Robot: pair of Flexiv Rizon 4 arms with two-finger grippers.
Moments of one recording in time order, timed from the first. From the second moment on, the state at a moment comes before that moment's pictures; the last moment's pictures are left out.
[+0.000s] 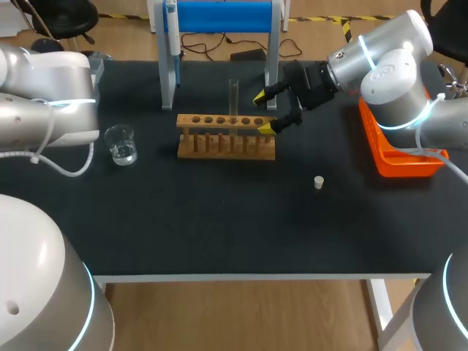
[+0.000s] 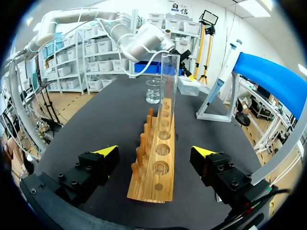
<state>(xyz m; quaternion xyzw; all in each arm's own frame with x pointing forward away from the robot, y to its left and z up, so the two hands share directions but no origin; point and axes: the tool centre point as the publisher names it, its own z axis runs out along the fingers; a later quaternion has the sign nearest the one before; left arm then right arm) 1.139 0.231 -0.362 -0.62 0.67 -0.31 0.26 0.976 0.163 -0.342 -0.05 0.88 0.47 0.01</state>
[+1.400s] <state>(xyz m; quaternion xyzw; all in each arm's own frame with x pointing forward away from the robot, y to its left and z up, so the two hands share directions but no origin) 1.139 0.231 -0.367 -0.62 0.67 -0.31 0.26 0.976 0.163 -0.342 -0.05 0.88 0.47 0.01</state>
